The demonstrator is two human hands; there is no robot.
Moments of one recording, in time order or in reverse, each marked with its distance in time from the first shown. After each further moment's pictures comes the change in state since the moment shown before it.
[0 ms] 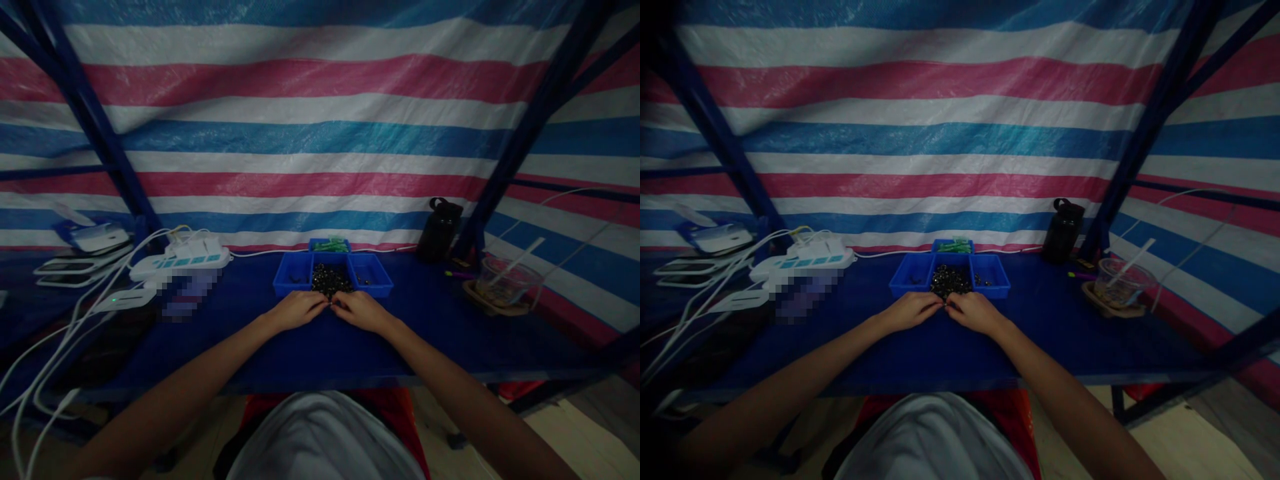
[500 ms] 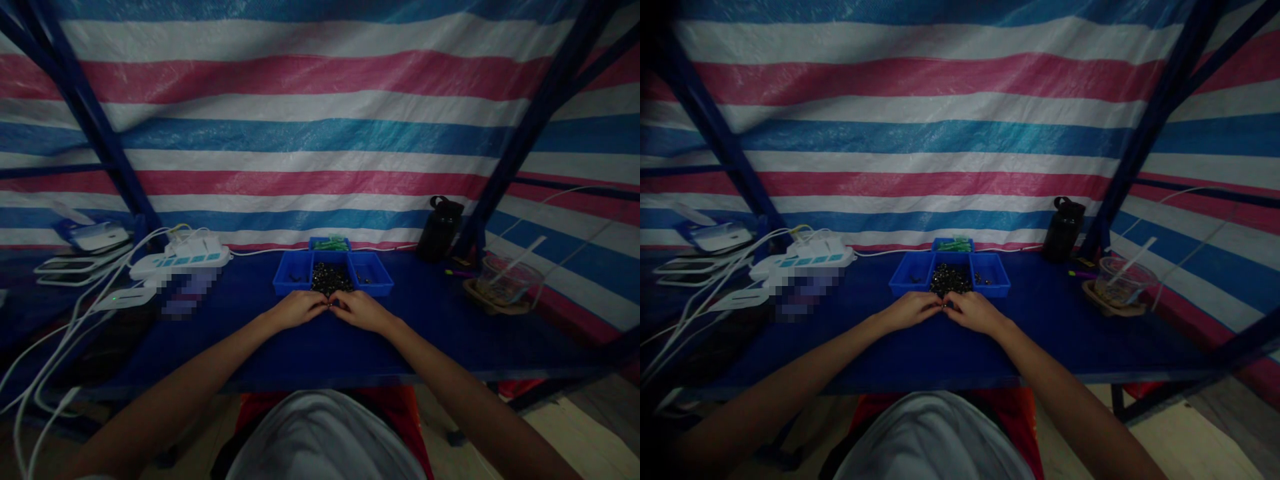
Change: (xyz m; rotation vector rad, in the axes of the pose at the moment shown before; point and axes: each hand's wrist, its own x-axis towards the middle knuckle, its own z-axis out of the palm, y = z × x) left_hand 0.000 -0.002 0.002 -0.055 -0.020 0.003; right_hand -0.001 -0.002 0.000 0.078 0.006 -0.052
